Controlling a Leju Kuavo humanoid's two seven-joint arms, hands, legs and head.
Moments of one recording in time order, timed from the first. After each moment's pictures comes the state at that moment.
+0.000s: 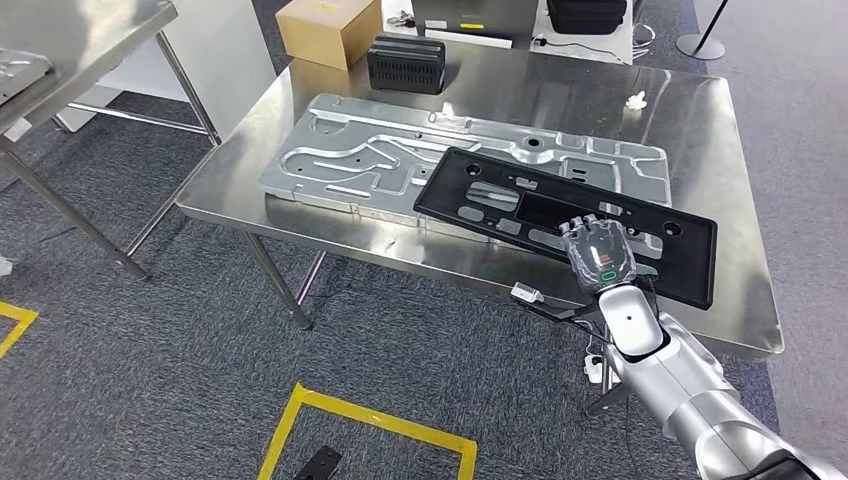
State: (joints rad) left arm -0.12 -0.11 -0.46 -0.18 0.00 0.30 0.08; right arm -0.81 -0.12 0.82 -0.54 1.57 -0.63 0.09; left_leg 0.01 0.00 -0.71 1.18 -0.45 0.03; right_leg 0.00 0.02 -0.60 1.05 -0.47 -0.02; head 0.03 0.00
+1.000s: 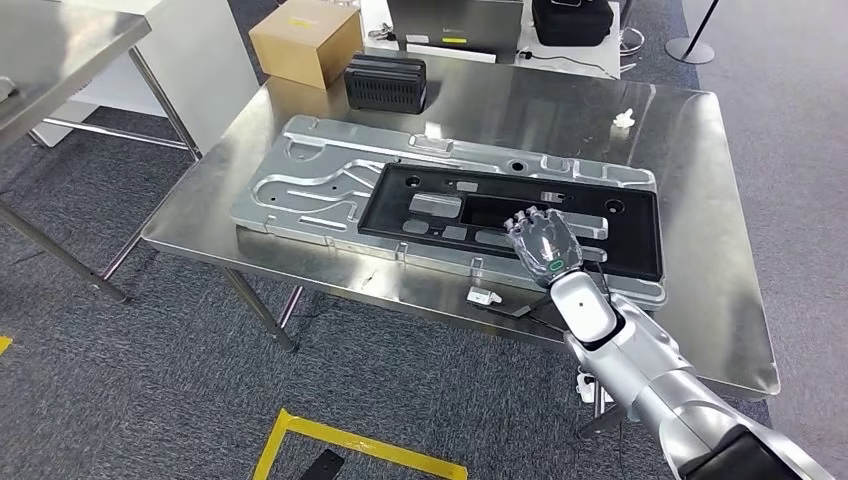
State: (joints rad) left arm -0.11 -0.13 -0.46 -0.18 -0.02 0.30 0.08; right arm -0.89 -0.02 0.96 -0.53 1.57 -0.56 0.05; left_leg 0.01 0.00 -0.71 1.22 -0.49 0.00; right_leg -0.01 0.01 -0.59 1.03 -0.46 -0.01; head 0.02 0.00
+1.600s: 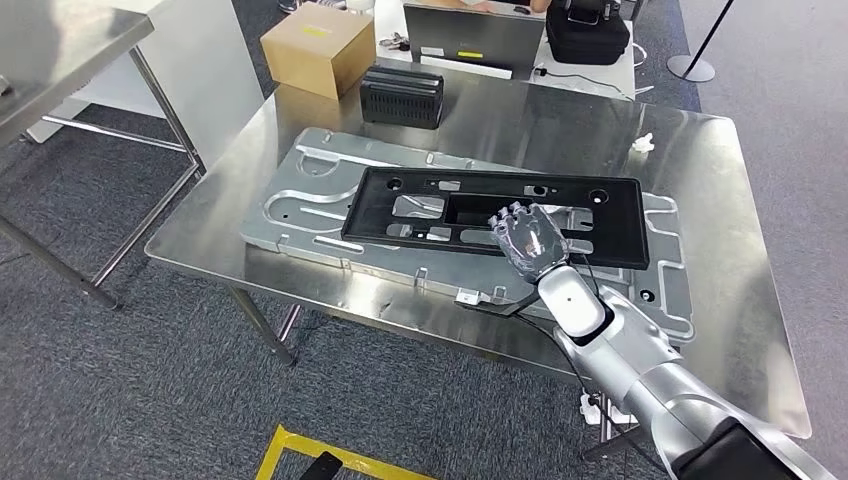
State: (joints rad) left arm -0.10 -0.13 -0.46 -0.18 -0.02 0.29 0.08; right arm -0.92 -0.01 1.01 -0.53 1.57 -0.54 0.04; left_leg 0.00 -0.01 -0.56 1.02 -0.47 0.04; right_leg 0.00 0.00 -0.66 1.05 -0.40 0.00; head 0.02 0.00
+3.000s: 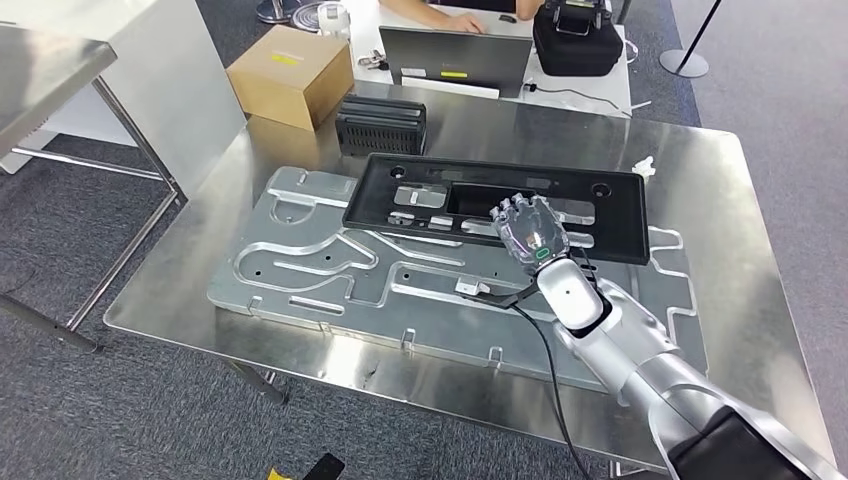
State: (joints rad) left arm -0.10 -0.13 -0.47 -0.18 -0.08 0.32 0.06; right arm -0.93 0.00 1.01 -0.51 1.56 -0.56 0.07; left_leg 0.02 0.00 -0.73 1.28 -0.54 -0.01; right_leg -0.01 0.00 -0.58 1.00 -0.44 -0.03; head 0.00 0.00
